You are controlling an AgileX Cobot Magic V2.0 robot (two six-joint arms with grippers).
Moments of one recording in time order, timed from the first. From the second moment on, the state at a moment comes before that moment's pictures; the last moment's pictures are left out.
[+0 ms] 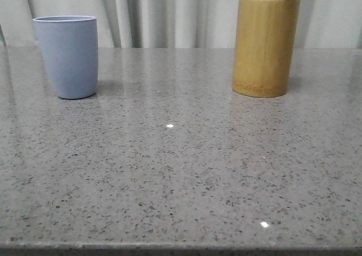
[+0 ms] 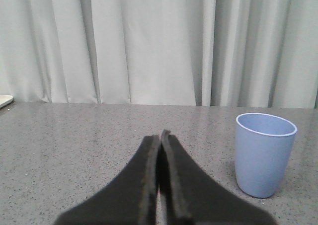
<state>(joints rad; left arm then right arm) -0.01 0.11 -0.29 -0.06 0.20 -0.03 0.04 0.12 -0.24 -0.01 0.33 0.10</state>
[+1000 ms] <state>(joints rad) -0.02 0.62 -0.68 -0.10 0.40 -0.03 0.04 0.64 -0.61 -0.01 0.44 0.10</state>
